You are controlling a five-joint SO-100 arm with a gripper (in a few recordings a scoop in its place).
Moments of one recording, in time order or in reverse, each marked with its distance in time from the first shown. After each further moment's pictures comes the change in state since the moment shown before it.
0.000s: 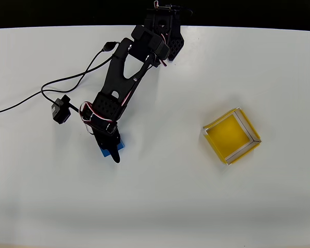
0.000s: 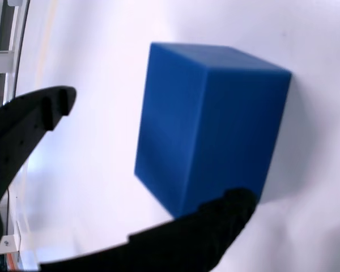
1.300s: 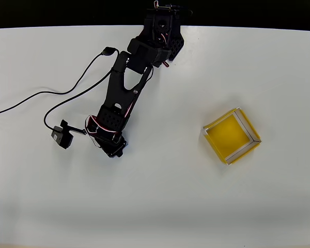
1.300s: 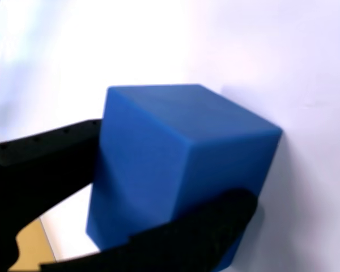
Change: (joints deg) arm -5.3 -5.4 0.4 -9.1 -15.4
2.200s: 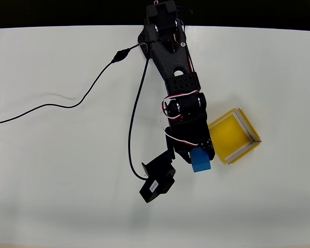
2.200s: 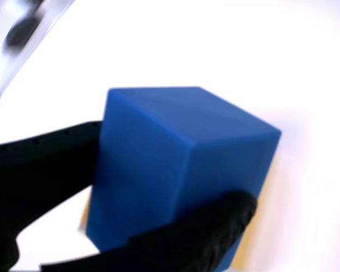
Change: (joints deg) arm -44.0 33.8 6.7 -0.4 -14.6
